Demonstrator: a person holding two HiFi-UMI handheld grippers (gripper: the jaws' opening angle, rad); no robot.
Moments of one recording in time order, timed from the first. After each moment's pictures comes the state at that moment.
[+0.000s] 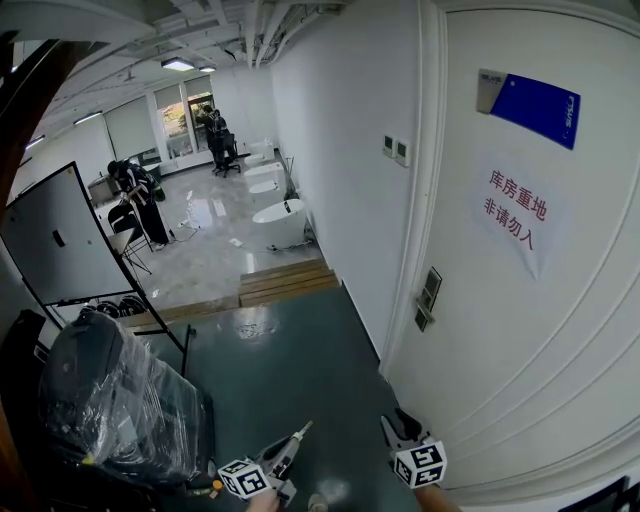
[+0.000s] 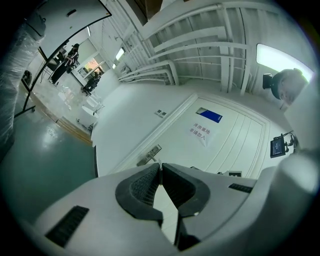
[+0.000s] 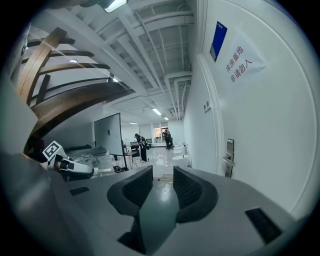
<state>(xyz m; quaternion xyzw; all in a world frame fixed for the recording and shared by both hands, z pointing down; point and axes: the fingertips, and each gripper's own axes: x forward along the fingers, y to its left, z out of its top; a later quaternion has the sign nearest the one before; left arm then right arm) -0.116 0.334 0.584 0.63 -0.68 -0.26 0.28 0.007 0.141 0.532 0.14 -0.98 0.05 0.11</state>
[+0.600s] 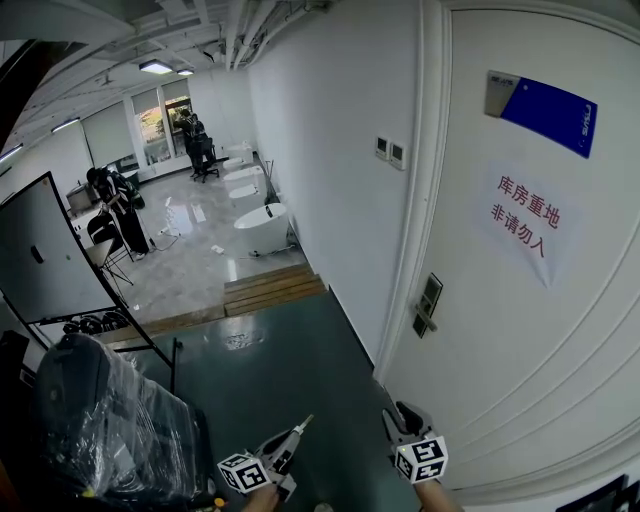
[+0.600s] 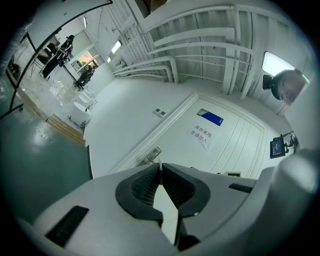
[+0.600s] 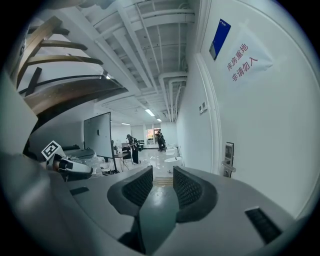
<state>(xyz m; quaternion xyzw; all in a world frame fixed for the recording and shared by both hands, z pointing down) -0.195 0.294 0.580 0.67 -0.64 -0.26 0.28 -0.055 0.113 0.529 0.19 -0.98 0.04 0.10</state>
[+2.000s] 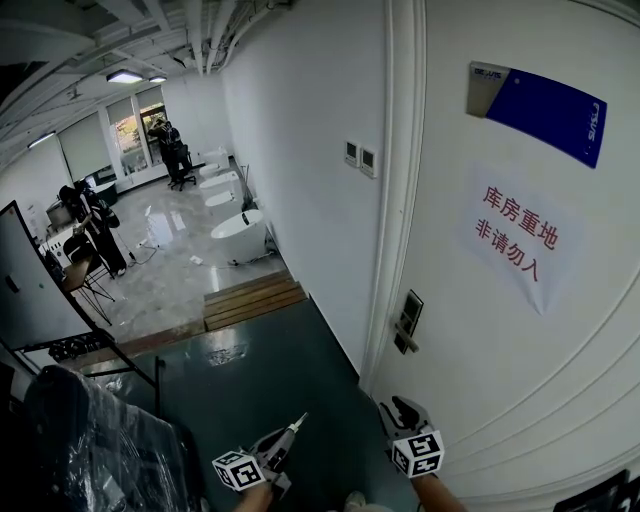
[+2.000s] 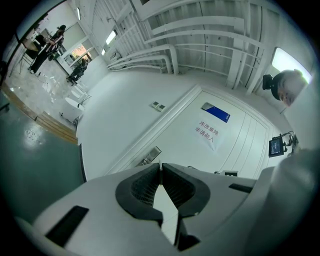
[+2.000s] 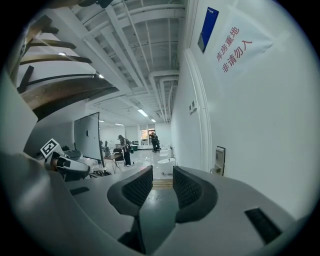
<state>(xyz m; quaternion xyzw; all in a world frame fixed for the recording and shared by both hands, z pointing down) -0.227 0.175 0.569 0.69 -0.62 -0.24 0.29 -0.077 -0.004 0.521 0.22 -0.97 0.05 0.10</state>
